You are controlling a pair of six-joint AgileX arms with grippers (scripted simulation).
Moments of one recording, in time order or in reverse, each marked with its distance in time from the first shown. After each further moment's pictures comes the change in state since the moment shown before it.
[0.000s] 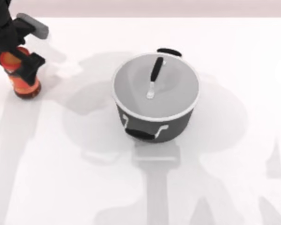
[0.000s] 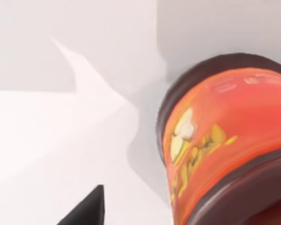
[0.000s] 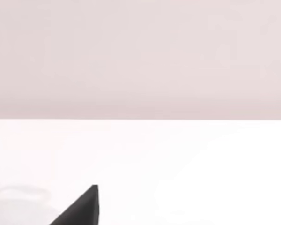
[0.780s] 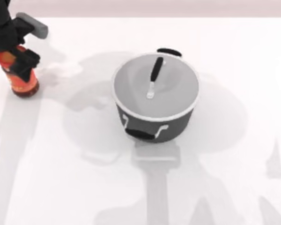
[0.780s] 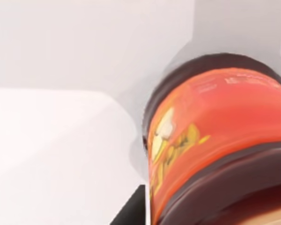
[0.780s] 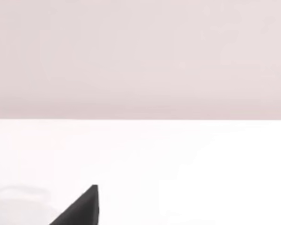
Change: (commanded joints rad) left arm 0.000 0.000 0.000 0.000 0.000 0.000; right arm 0.000 0.000 0.000 0.000 0.000 0.000
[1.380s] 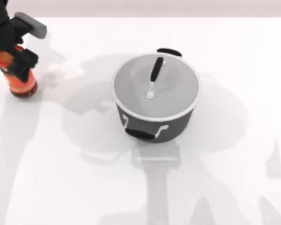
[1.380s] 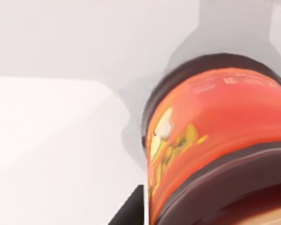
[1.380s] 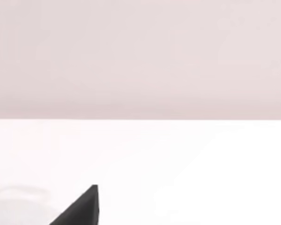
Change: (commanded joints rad) left arm 0.000 -0.039 -0.040 -0.006 -0.002 0.001; right arm 0.000 0.000 0.000 0.000 0.000 0.000
